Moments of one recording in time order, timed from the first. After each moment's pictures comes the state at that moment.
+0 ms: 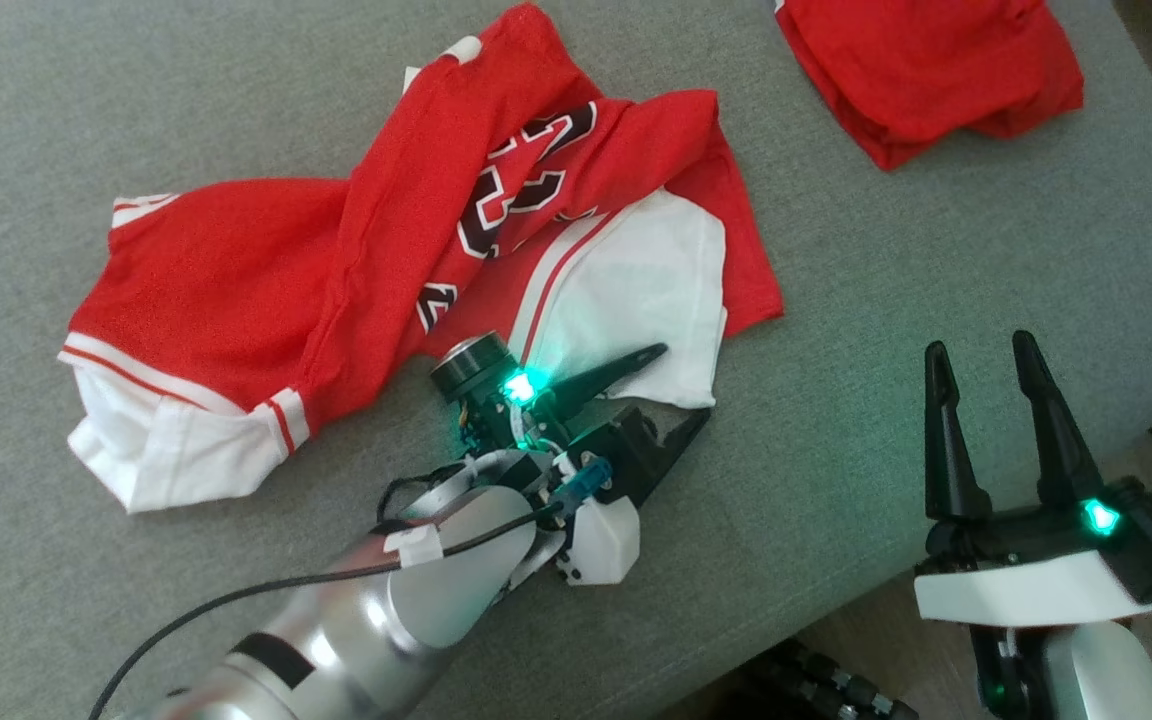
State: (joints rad) left arm -0.72 0.06 -1.05 0.70 -0.14 -0.07 -0.08; right arm 0.02 -0.04 0.06 -0.02 0.17 0.12 -0.26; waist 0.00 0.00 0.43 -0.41
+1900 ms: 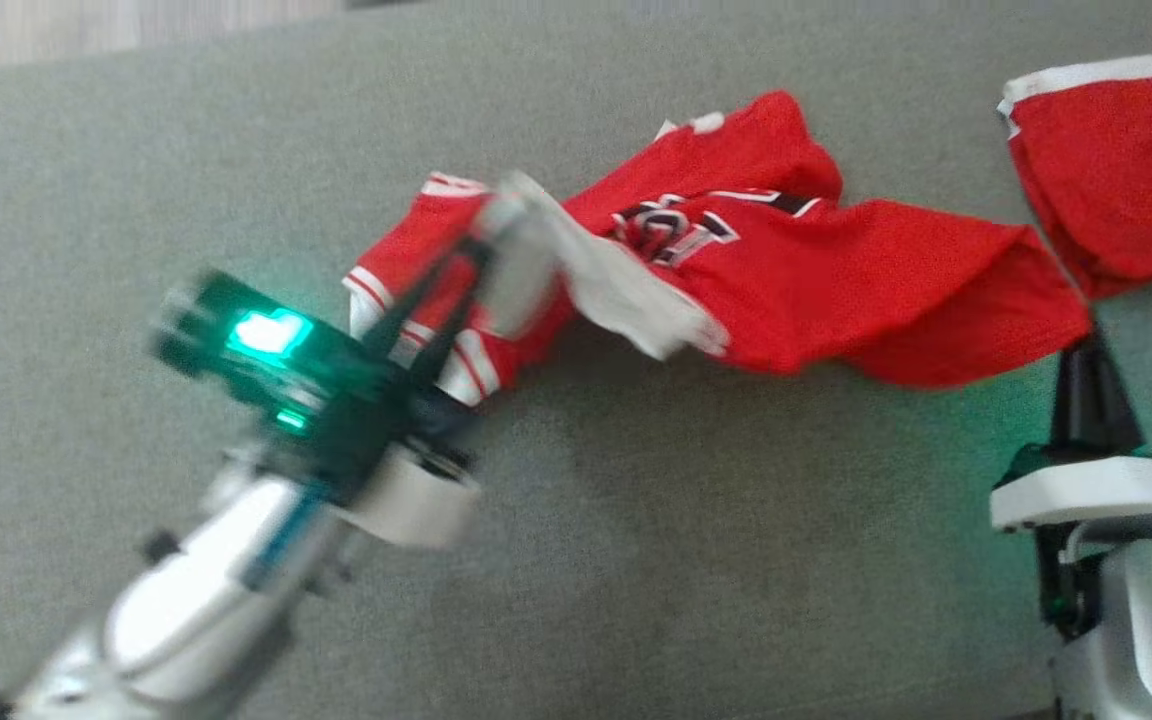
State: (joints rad) left arm -0.57 0.45 -0.80 -0.04 -0.25 0.24 -0.17; right arm -0.22 -0.04 -0.19 0.37 0.07 0.12 -0.26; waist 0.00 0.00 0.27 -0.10
